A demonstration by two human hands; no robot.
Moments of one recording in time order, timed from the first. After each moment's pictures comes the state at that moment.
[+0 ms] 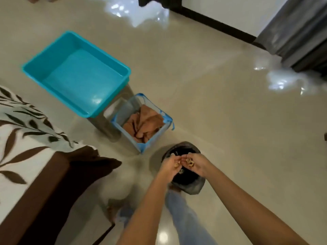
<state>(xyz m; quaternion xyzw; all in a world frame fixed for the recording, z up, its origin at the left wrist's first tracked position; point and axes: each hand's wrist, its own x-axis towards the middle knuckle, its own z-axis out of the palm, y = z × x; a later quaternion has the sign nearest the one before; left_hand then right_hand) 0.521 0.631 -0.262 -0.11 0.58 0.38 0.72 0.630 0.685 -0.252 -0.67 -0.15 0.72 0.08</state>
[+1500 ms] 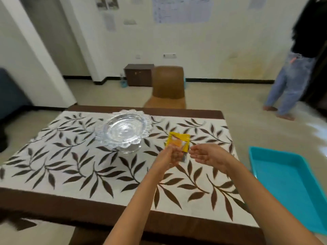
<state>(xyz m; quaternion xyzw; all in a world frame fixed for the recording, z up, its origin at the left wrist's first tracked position) 0.099 0.235 0.078 -0.08 0.66 0.72 0.21 0.102 0.420 0.115 -0.14 -0.65 0.71 -0.21</state>
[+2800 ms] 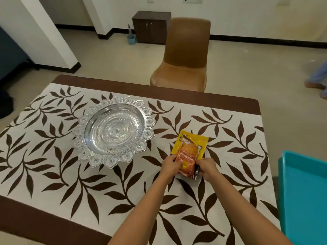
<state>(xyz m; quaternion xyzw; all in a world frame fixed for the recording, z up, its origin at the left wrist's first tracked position) -0.088 0.244 -0.081 -0.21 0.79 0.53 0.24 -0.120 0.393 -0.135 -0.40 -0.66 0.59 -0.22</state>
